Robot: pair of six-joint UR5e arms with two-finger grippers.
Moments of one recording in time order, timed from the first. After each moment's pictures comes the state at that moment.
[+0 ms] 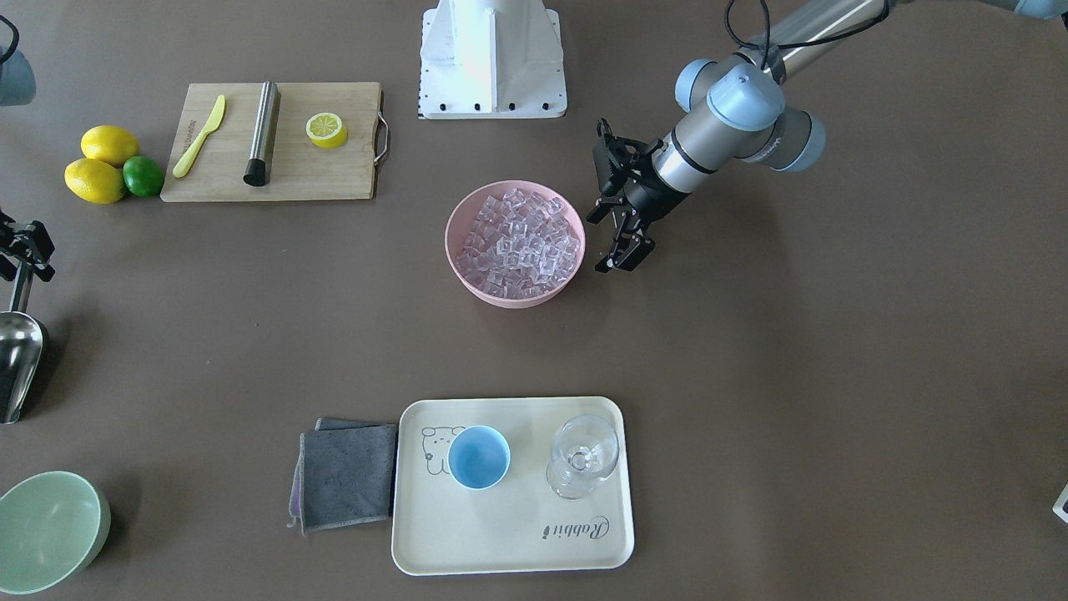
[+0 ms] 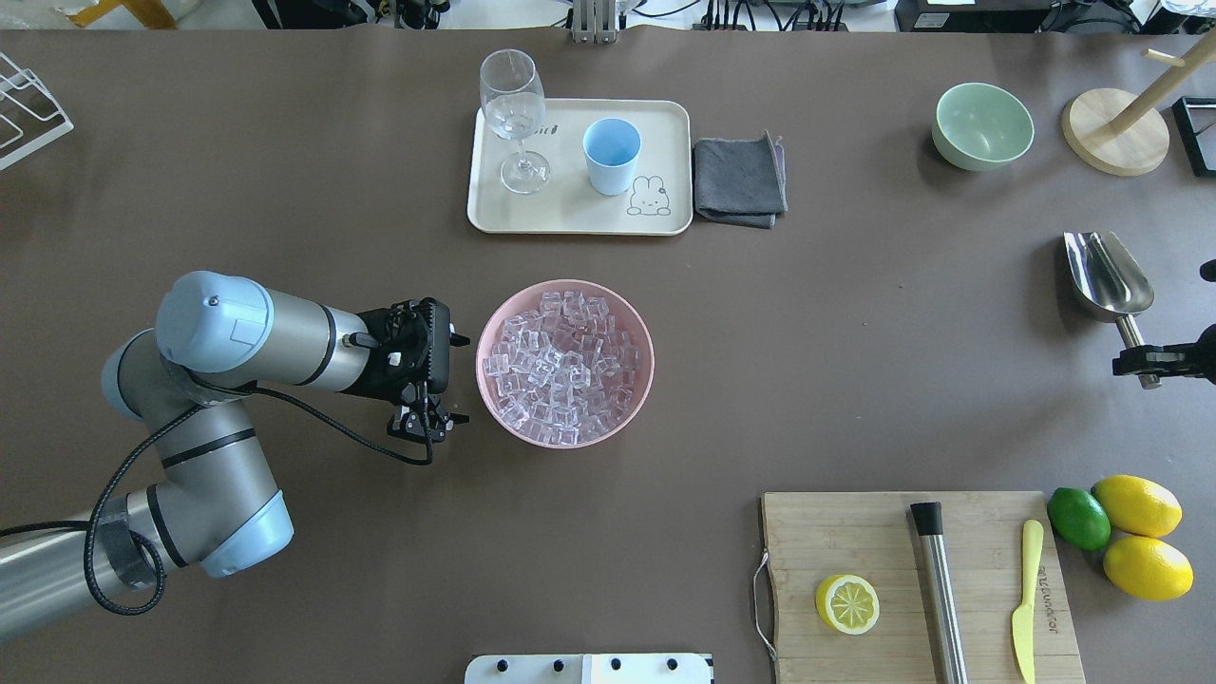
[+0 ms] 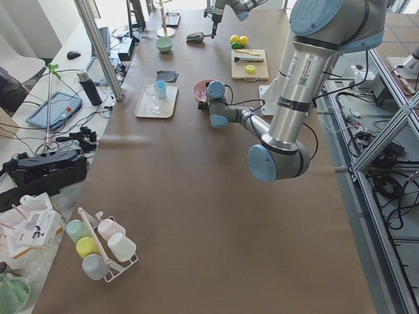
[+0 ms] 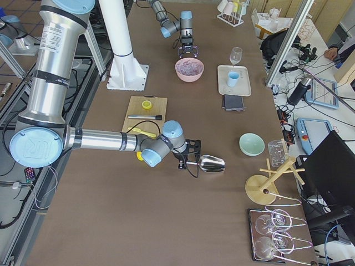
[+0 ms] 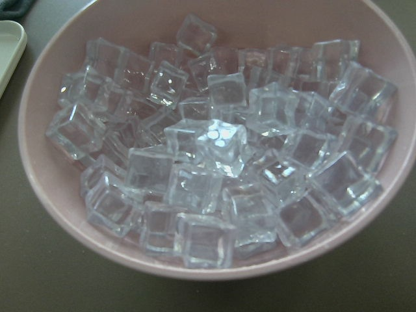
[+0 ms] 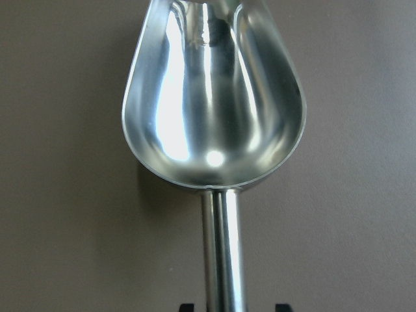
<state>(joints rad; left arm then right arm) -0.55 -1.95 -1.60 -2.44 -1.97 0.17 0.98 -1.81 1.62 -0.71 2.02 0.90</state>
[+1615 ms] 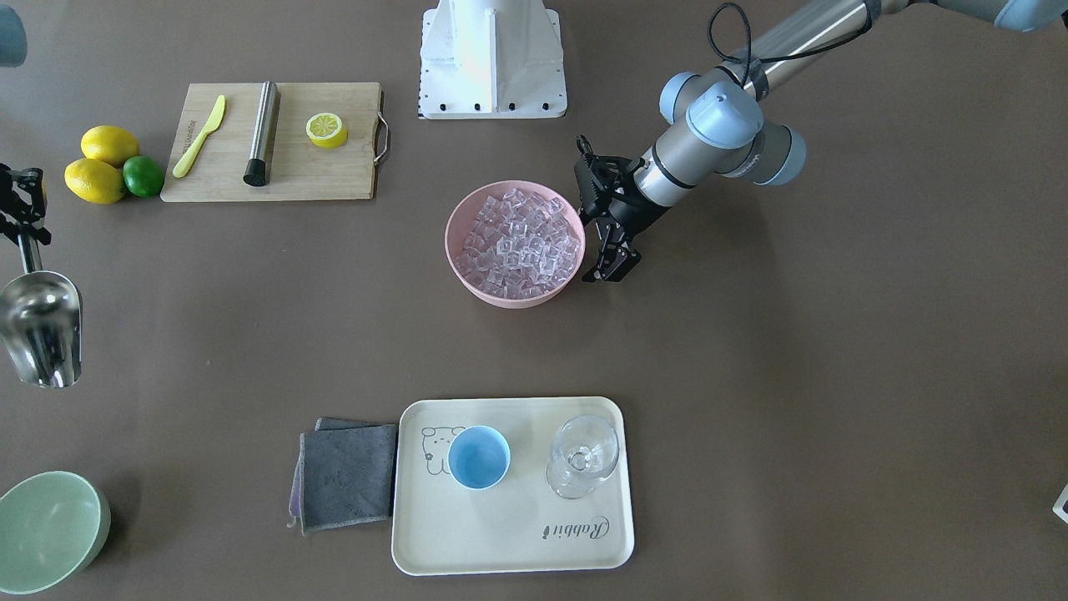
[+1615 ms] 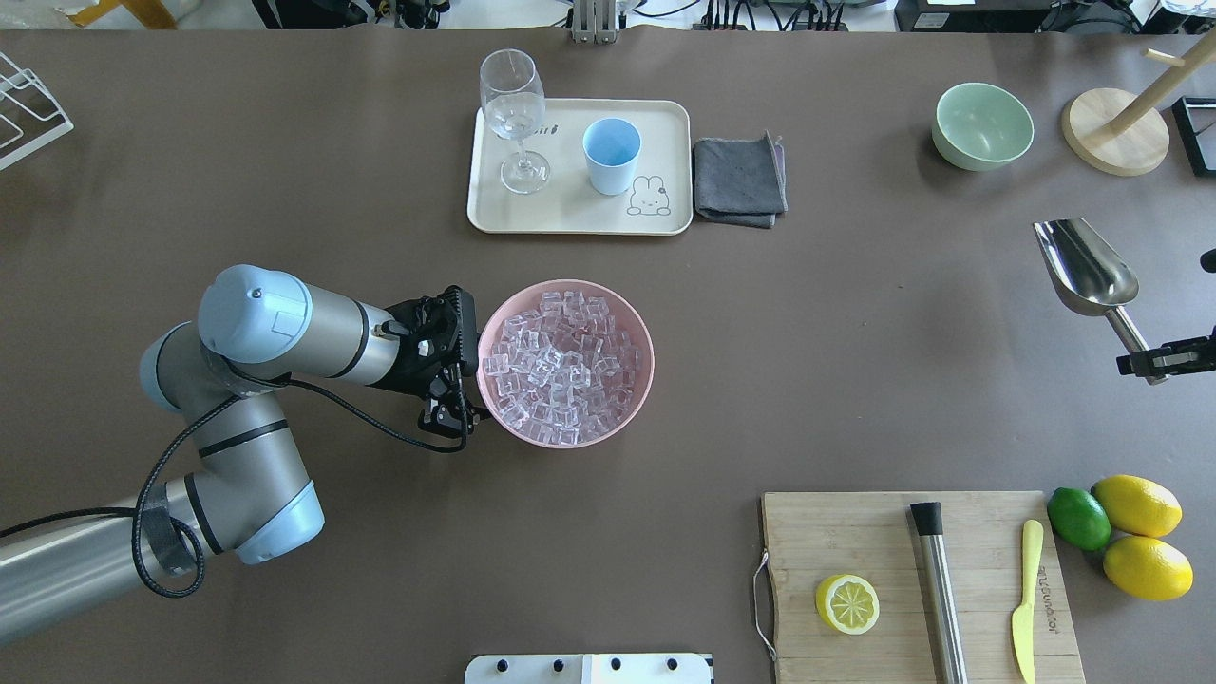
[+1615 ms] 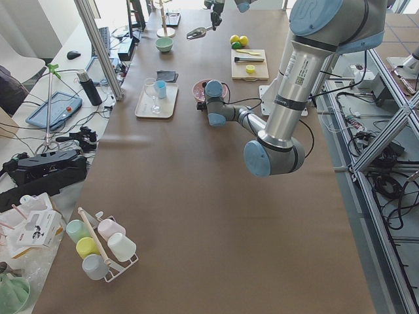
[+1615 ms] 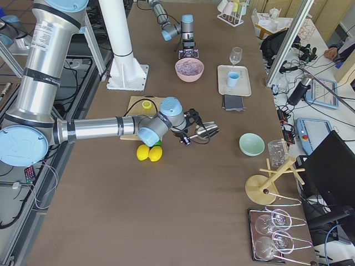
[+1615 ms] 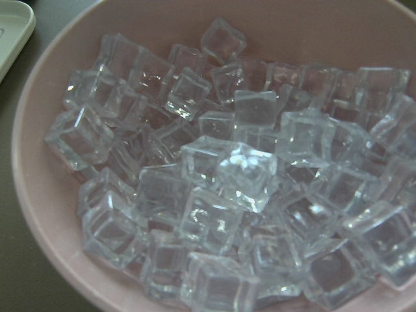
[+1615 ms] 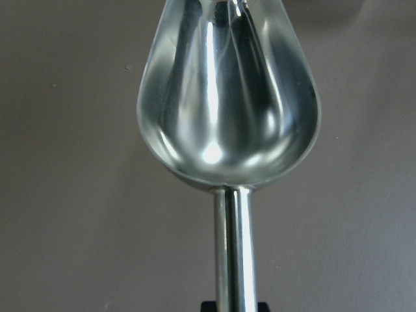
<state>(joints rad) -0.54 -2.01 -1.53 -2.45 -1.98 0.06 1.08 -1.85 1.89 -0.86 2.19 0.29</state>
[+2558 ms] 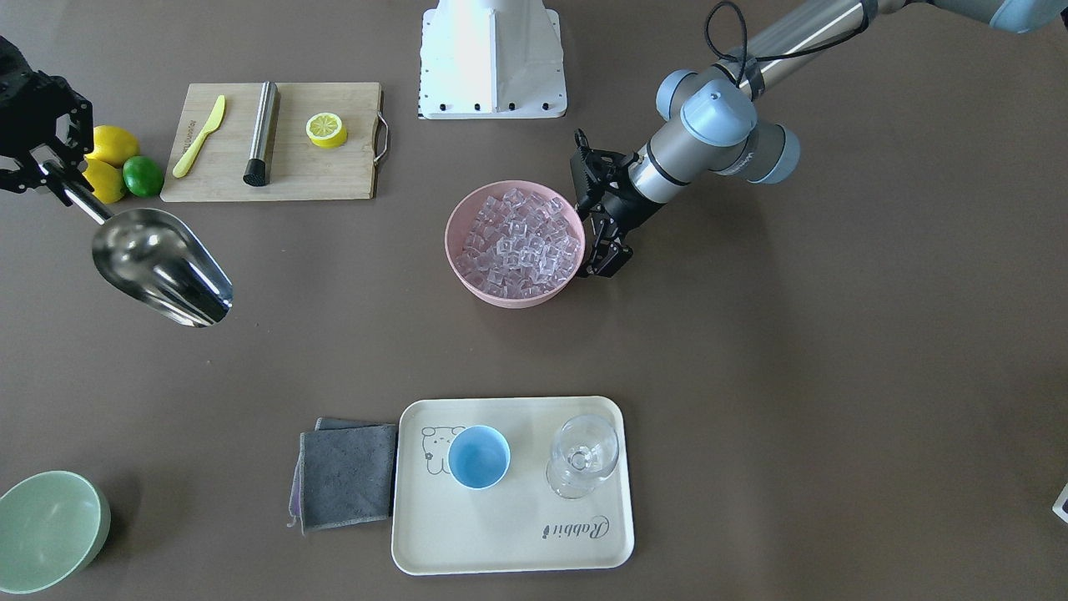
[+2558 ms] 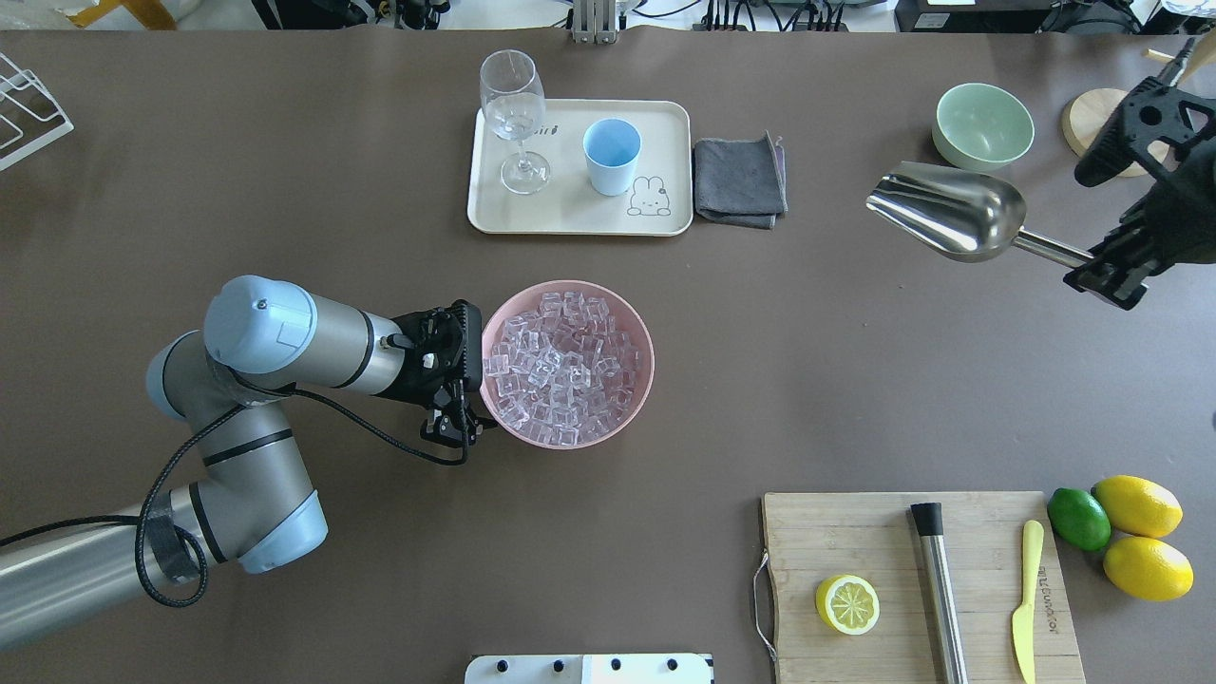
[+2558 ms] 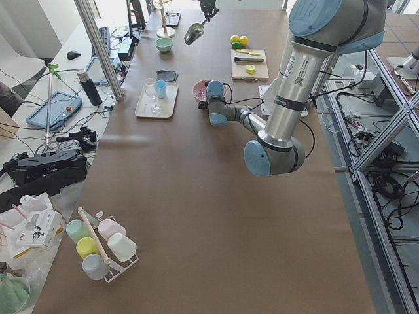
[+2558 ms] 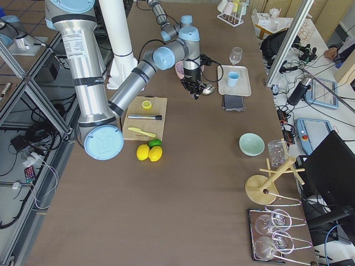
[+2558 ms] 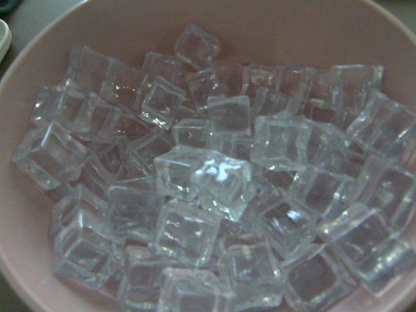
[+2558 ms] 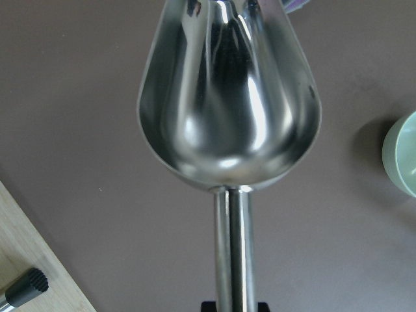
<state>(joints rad) -0.53 -2.01 -1.53 -2.45 -1.97 0.12 0.99 -1.39 2.26 -1.89 2.04 -0.21</state>
